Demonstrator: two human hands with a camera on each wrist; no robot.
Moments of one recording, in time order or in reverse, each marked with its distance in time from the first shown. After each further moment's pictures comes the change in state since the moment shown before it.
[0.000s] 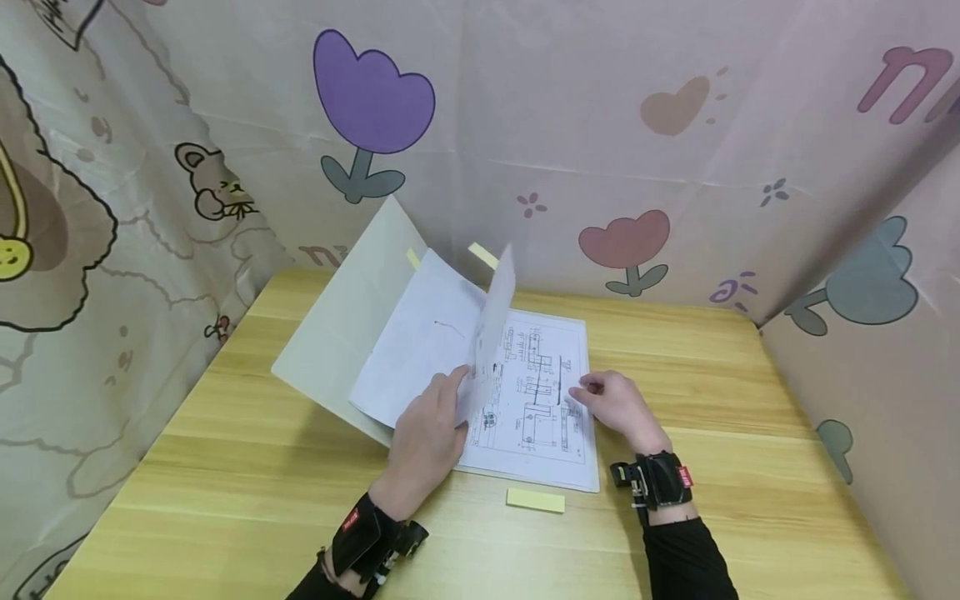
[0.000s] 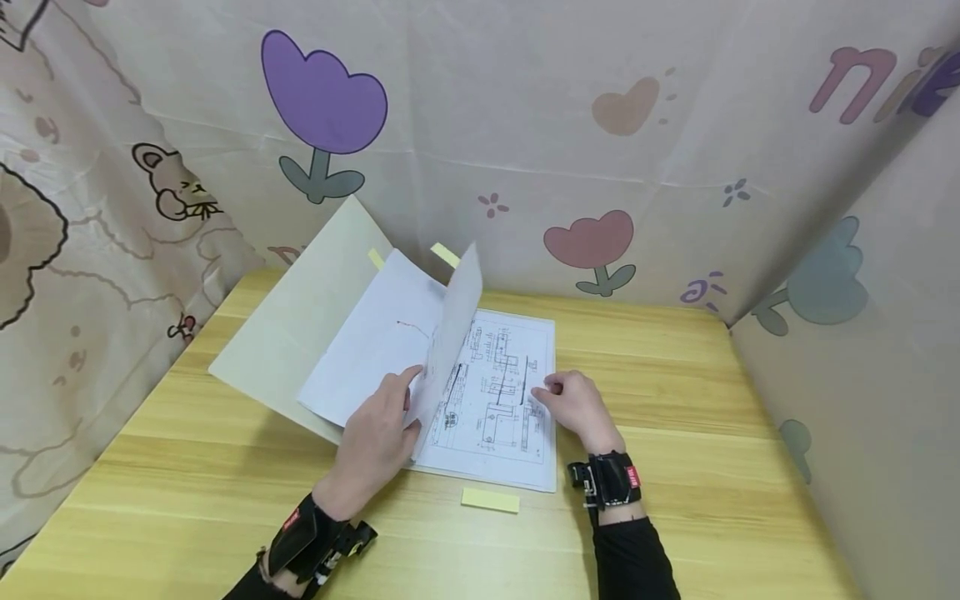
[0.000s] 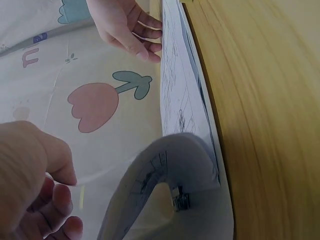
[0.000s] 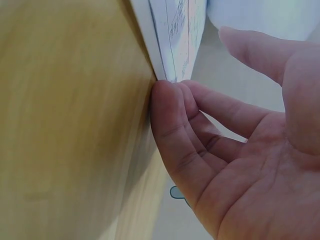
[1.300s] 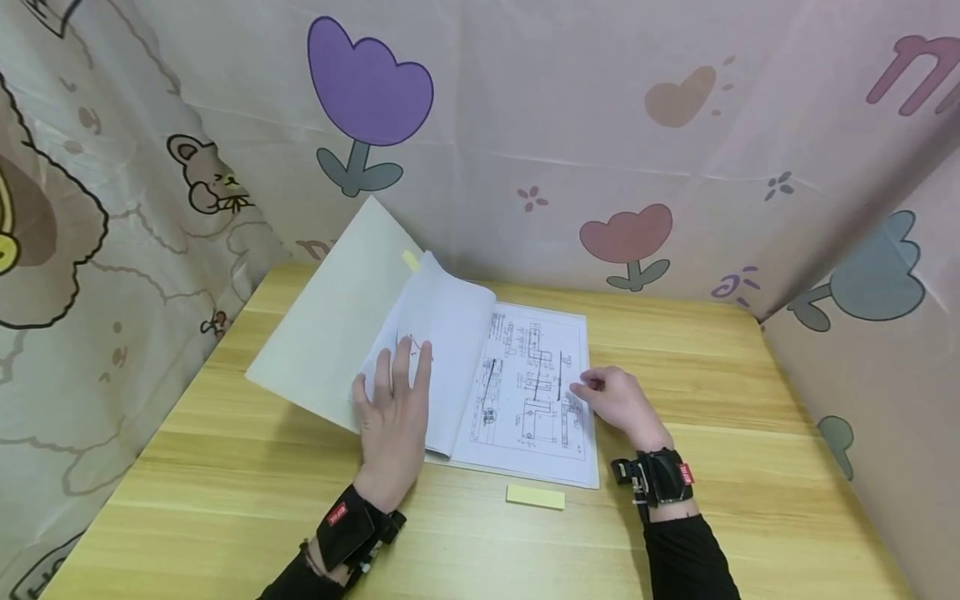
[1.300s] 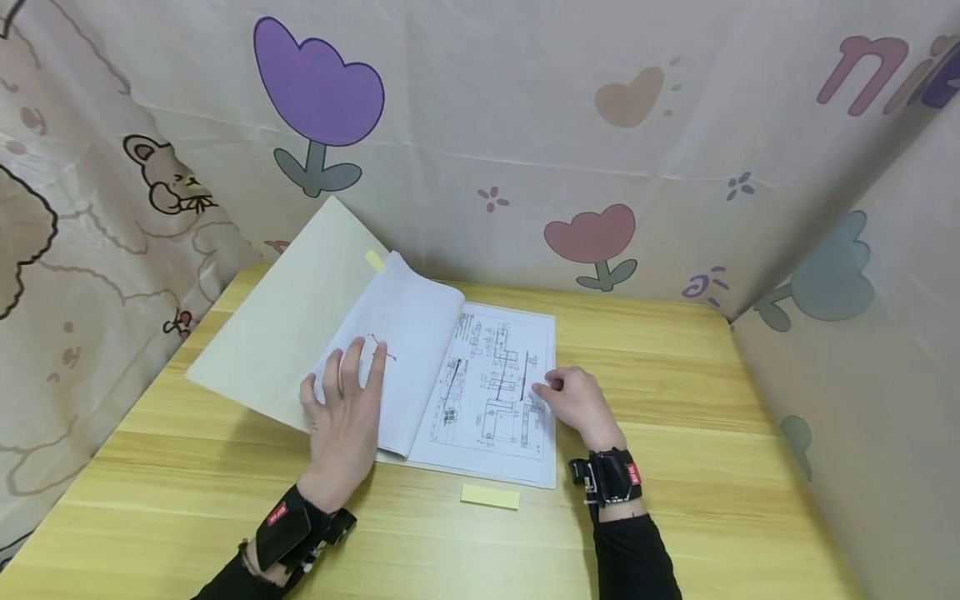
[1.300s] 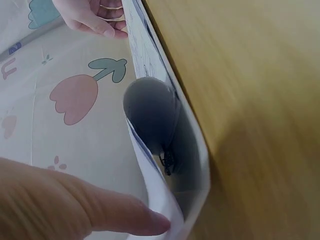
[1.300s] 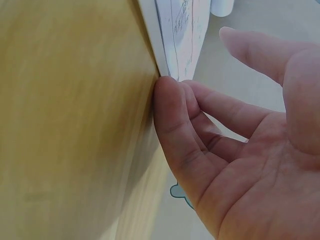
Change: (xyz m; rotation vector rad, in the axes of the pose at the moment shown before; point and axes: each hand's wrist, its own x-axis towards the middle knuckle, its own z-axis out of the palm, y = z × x) left_hand -0.009 -0.029 -0.003 0.531 0.026 -0.066; right_hand 0.003 0.002 -0.001 -0.006 0.002 0.007
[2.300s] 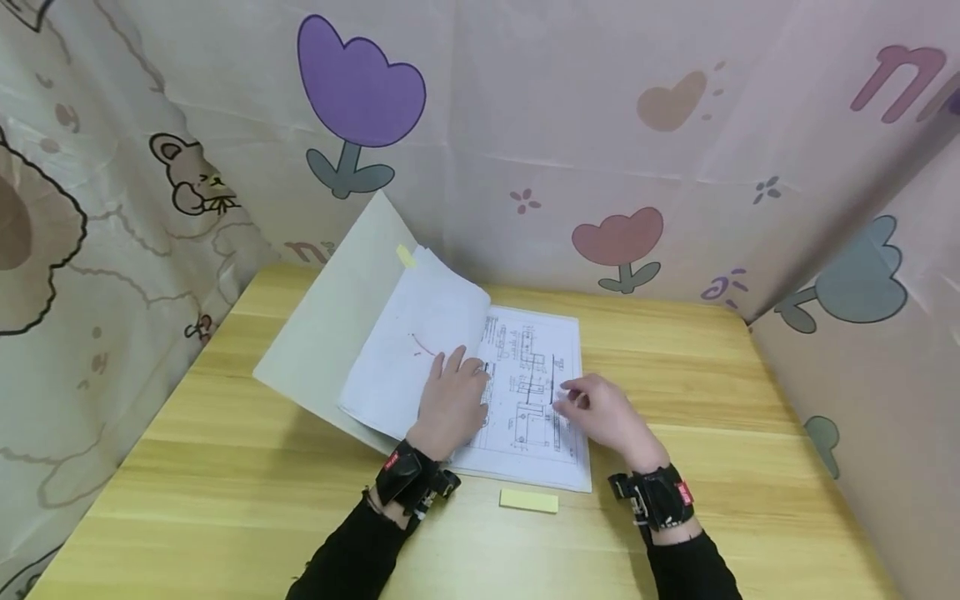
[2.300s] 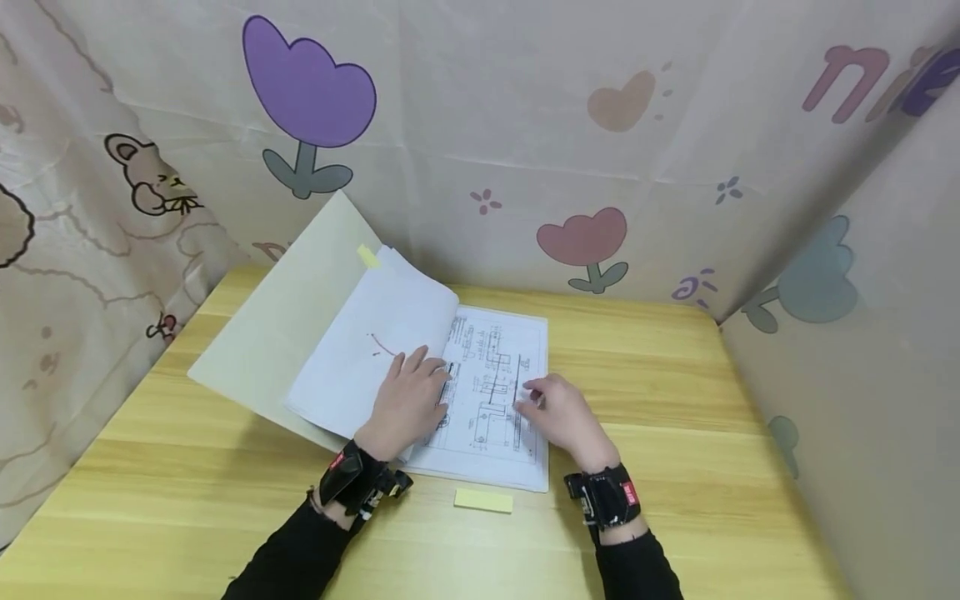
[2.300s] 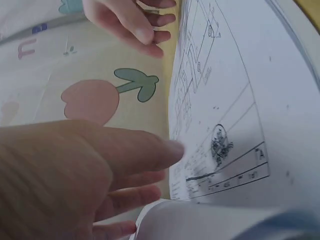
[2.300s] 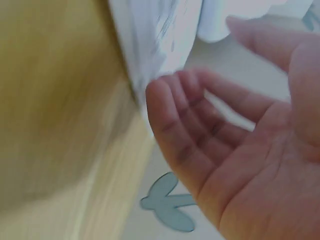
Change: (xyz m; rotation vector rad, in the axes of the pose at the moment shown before) left_hand 0.056 0.051 0.021 -0.310 -0.521 0.149; right_hand -0.021 -0.018 0.005 -0.081 -0.014 -0.159
